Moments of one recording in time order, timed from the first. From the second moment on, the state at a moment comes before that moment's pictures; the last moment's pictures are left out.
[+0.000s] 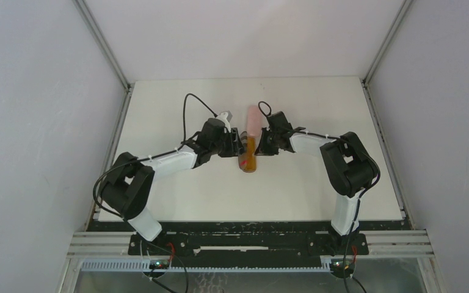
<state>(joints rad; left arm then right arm) -0.62 1.63 0.95 0.04 0.13 -0.61 0.49 1.88 1.11 -0.18 -0.23 0.64</state>
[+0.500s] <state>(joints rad) -0.61 1.66 0.96 0.04 0.12 -0.61 0.49 1.88 1.11 -0.18 -0.23 0.64</state>
